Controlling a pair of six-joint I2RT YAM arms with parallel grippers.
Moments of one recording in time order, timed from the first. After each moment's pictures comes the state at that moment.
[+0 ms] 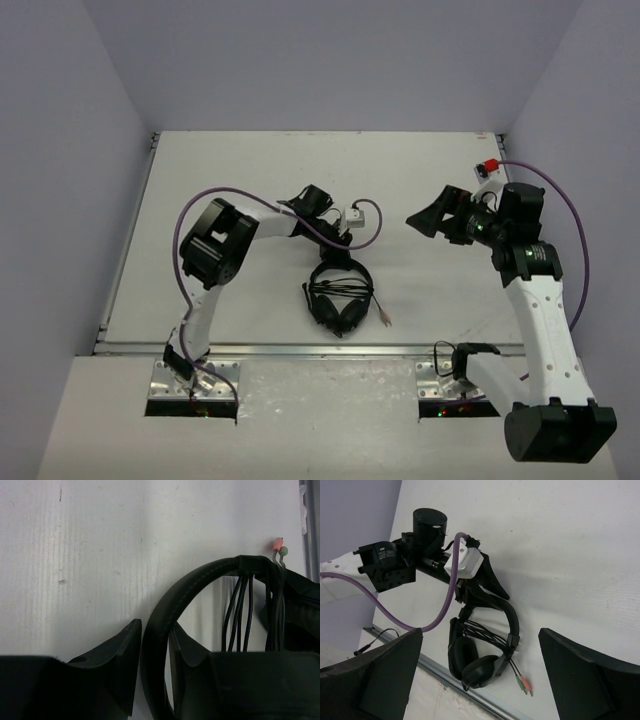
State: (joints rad) left arm -0.56 2.17 1.38 -0.25 0.93 0.49; right arm -0.06 0.93 0.91 -0.53 -0.59 0.38
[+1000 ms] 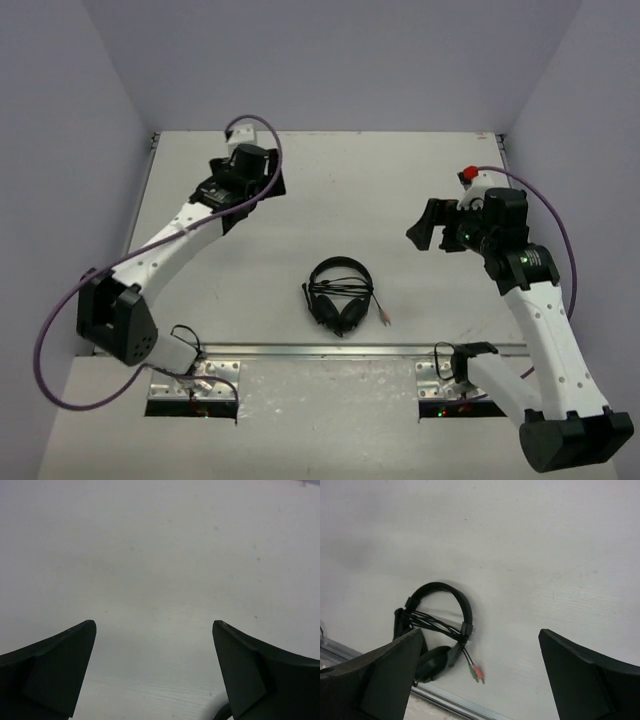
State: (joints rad) left arm -0.46 1.50 1.24 -0.38 -0.39 -0.39; right arm 0.07 0.91 0.94 -0.62 -0.33 0.21
